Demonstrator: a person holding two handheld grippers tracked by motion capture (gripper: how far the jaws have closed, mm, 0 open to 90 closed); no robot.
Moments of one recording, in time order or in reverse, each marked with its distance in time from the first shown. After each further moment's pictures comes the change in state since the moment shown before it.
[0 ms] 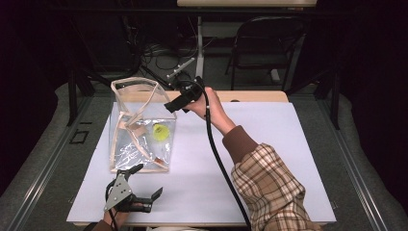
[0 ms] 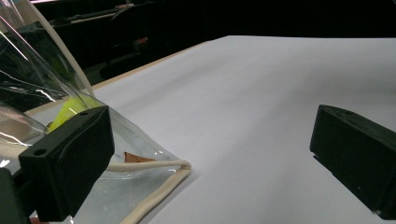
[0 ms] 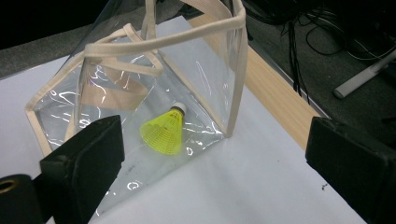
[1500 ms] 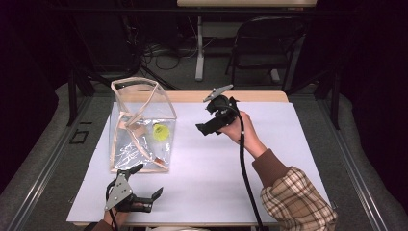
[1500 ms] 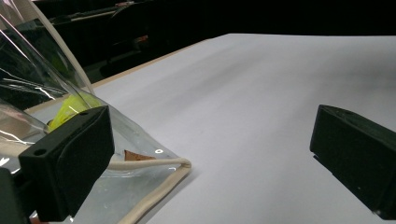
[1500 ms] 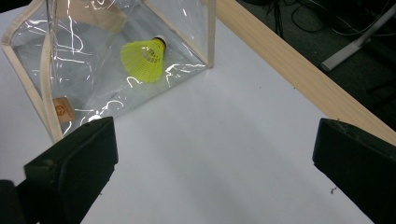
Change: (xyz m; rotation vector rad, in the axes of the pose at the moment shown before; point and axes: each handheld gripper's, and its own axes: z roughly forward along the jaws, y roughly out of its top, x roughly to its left) left arm 0.000 0.000 0.001 0.008 0.003 -0.003; right arm -0.013 -0.101 -0.042 0.015 -0.045 0.041
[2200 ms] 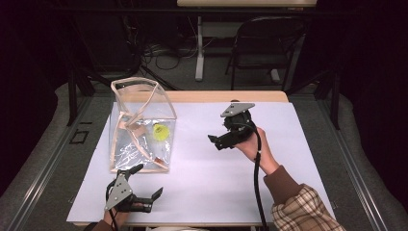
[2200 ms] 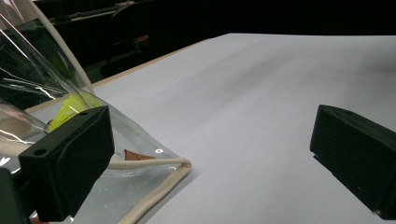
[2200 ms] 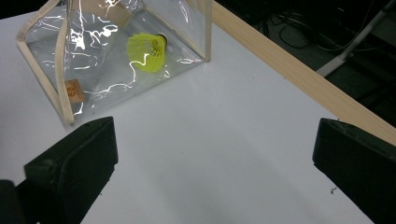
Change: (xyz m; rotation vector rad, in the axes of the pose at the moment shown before) left arm 0.000 0.000 0.000 0.001 0.001 -0.001; right arm 0.010 -0.051 -0.033 -0.110 -0.032 0.012
